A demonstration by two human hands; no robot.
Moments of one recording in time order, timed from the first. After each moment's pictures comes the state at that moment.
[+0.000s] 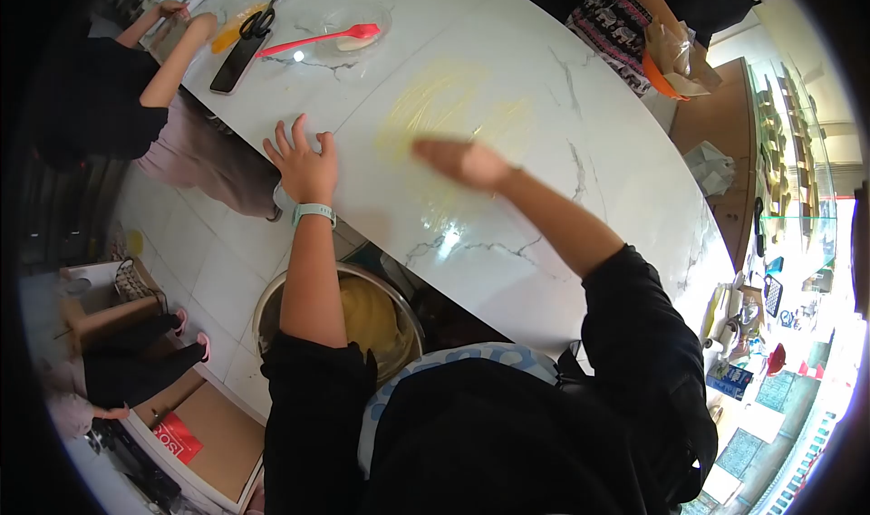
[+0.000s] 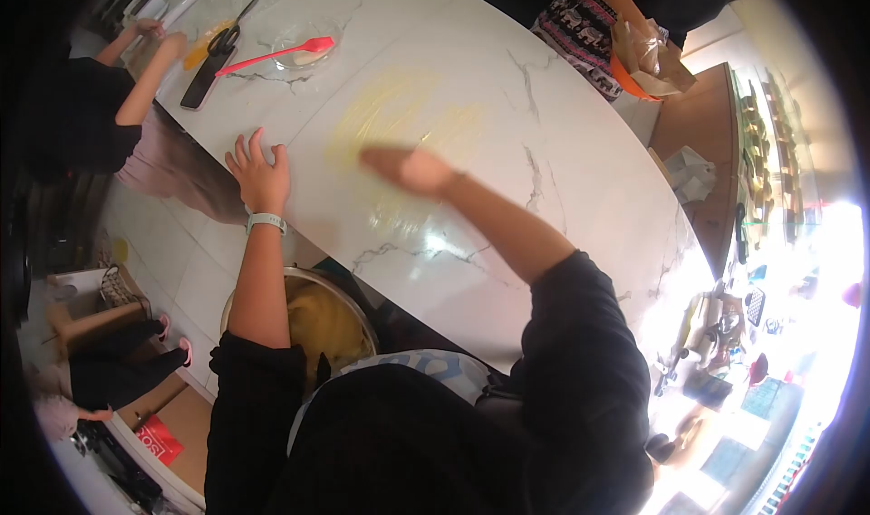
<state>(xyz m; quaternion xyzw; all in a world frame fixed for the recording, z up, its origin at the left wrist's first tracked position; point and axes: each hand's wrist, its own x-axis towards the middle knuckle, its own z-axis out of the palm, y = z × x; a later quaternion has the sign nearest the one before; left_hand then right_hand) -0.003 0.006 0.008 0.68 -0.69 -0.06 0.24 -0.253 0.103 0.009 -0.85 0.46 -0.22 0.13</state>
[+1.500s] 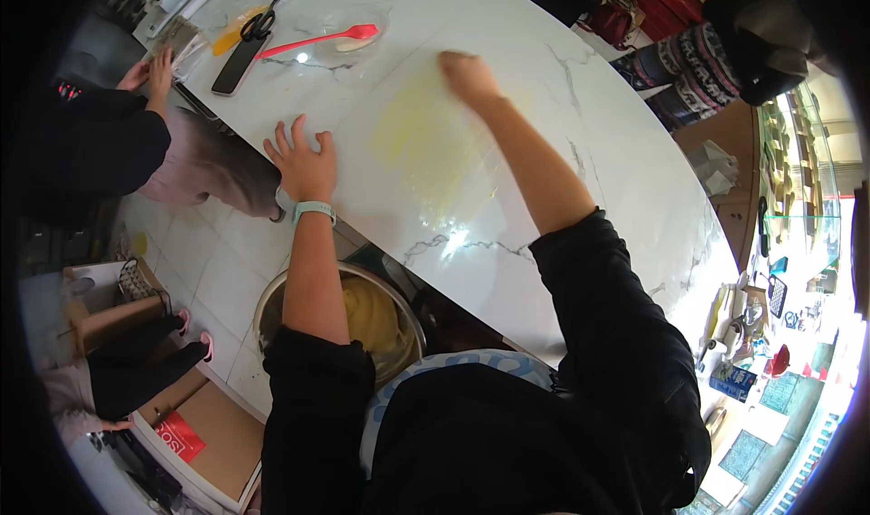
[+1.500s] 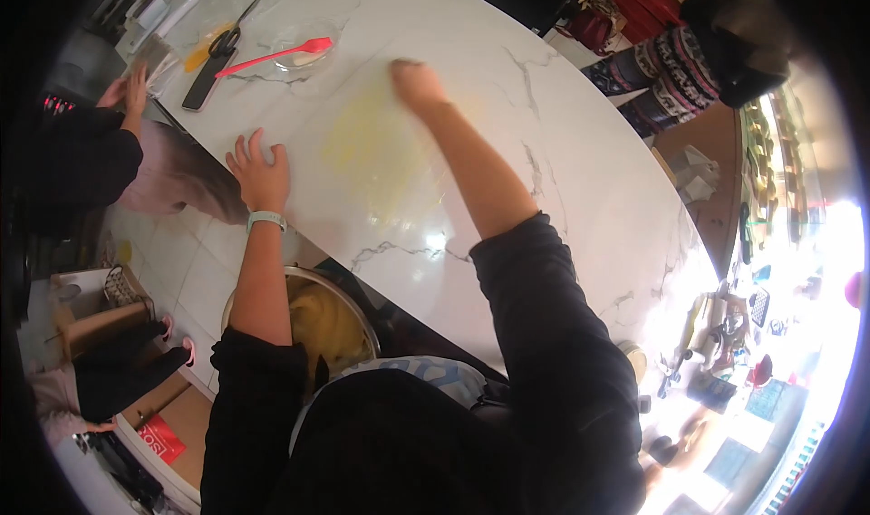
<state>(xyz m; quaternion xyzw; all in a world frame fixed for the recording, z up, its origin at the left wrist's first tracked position) -0.006 0.008 0.012 0.69 -0.68 -0.08 0.25 -0.285 -0.015 0.024 -0.66 0.74 -0.11 0.09</state>
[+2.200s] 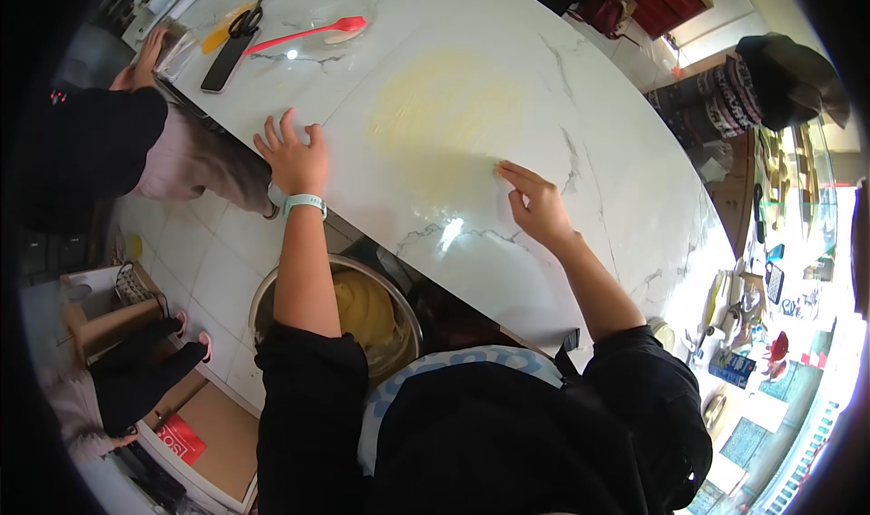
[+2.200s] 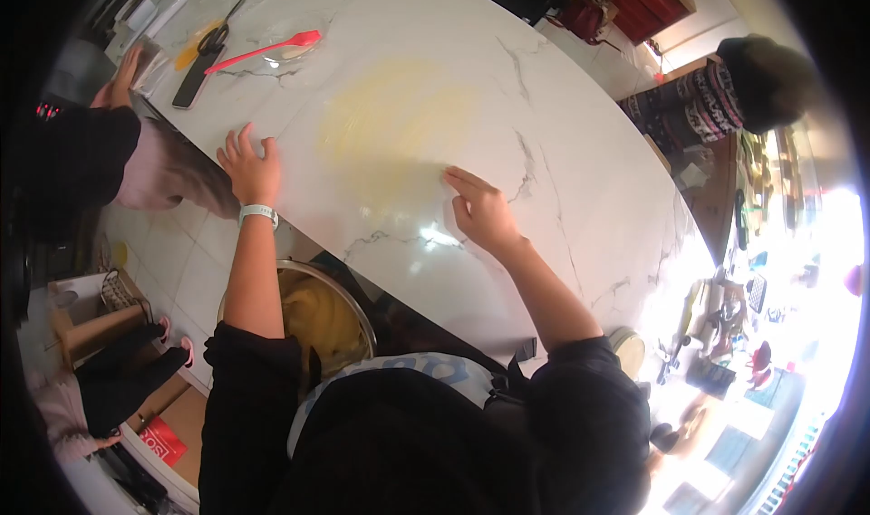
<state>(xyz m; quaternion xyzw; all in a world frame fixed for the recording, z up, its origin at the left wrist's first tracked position) 0.000 -0.003 -0.005 0.67 -0.70 -0.03 0.26 -0.269 0.221 0.052 -0.60 0.72 -0.32 0.17</state>
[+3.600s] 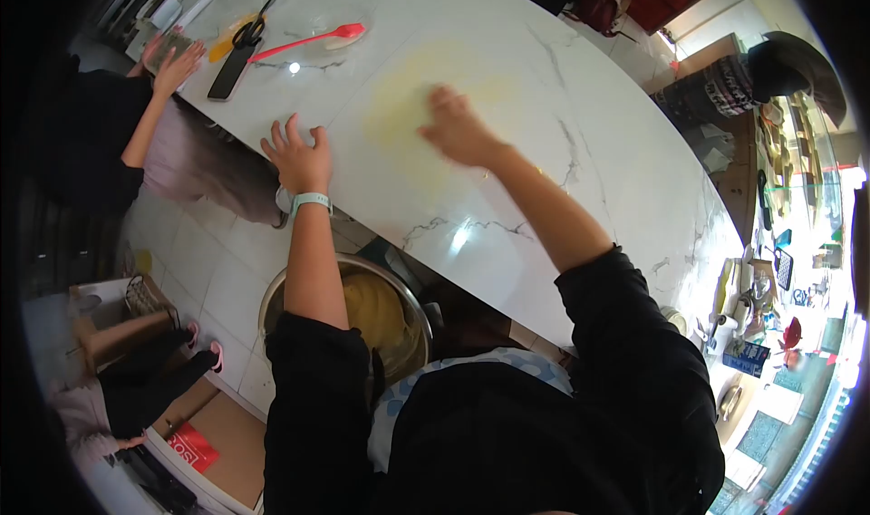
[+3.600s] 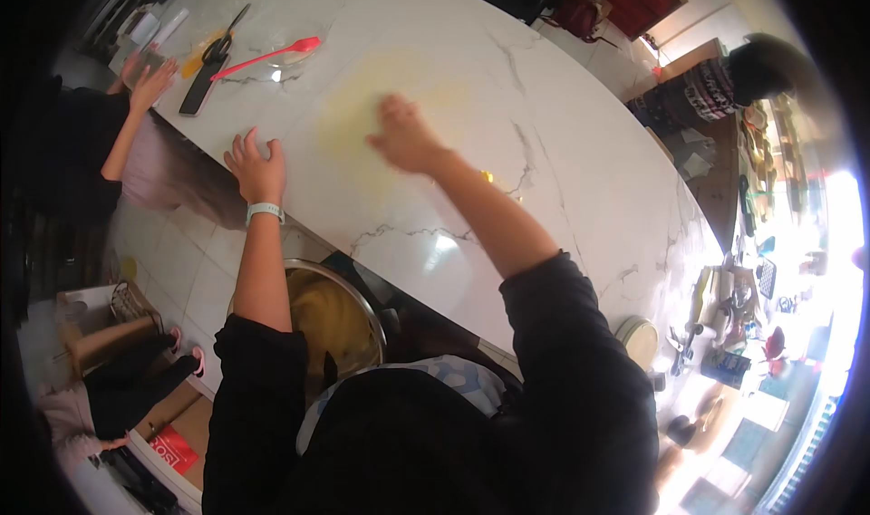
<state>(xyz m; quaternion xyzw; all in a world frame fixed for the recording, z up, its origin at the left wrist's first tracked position) -0.002 0.000 -0.002 0.68 -0.69 -0.04 0.26 -0.240 0.090 0.008 -0.74 0.66 -0.04 0.07</state>
